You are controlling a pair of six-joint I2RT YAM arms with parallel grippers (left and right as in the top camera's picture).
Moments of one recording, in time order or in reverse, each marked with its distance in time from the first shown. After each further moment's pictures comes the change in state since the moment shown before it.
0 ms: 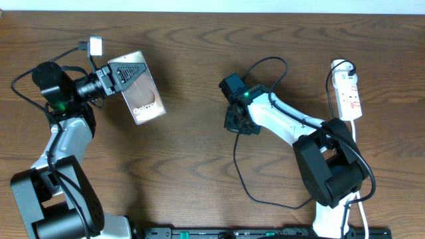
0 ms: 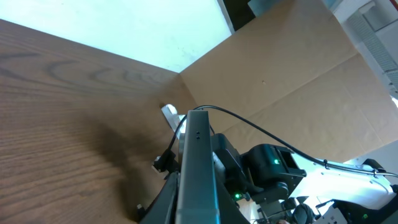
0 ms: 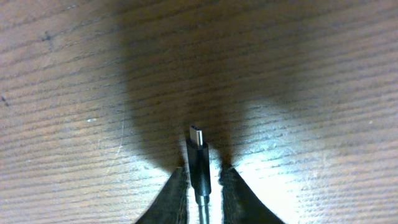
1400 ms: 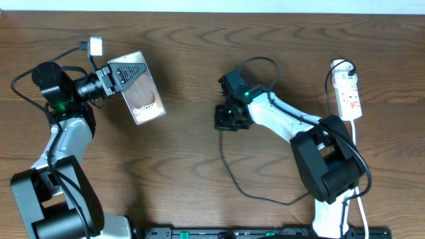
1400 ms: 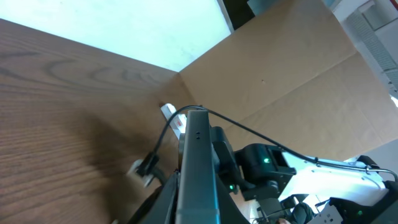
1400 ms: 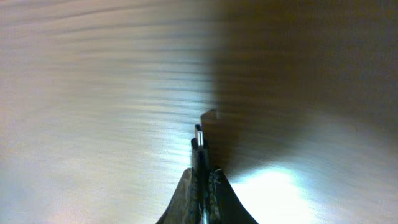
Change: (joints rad) left arm 0.000 0.000 0.000 0.000 0.003 0.000; right arm -0.011 0.031 -0.003 0.192 -0.342 -0.235
